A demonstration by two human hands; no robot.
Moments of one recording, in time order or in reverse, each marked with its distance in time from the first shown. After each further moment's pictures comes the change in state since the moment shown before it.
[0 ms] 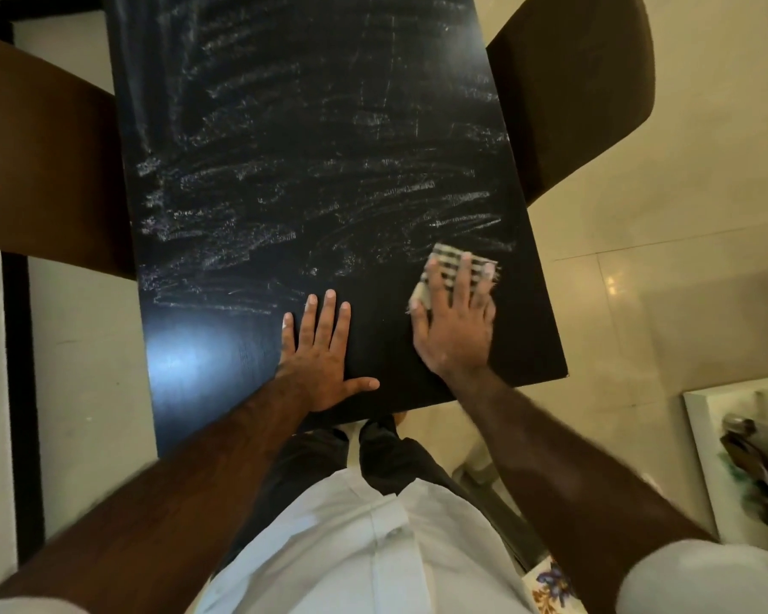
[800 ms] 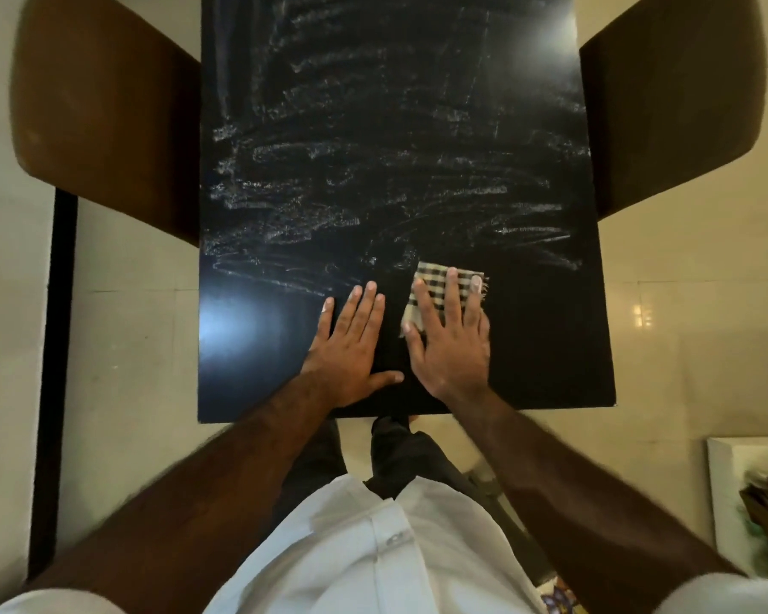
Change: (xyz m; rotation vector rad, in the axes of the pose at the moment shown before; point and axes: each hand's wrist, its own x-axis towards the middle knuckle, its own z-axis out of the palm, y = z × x) left_hand -0.016 -0.032 0.018 -0.015 0.202 0.073; right_hand -0.028 -0.065 0.024 -0.086 -0.042 -0.255
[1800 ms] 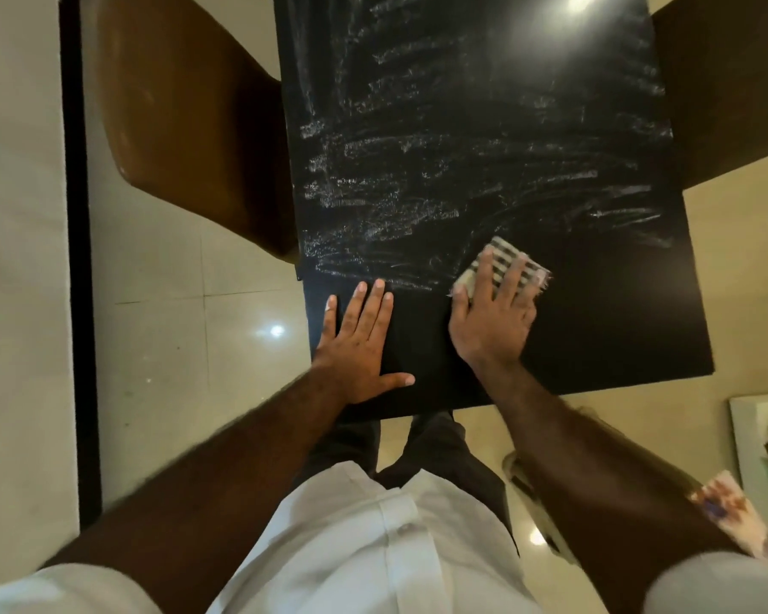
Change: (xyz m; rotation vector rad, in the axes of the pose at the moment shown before) left_hand -0.056 -0.165 0.014 -0.006 -0.047 0.051; right_hand 0.033 -0.146 0.020 0.086 0.019 0.431
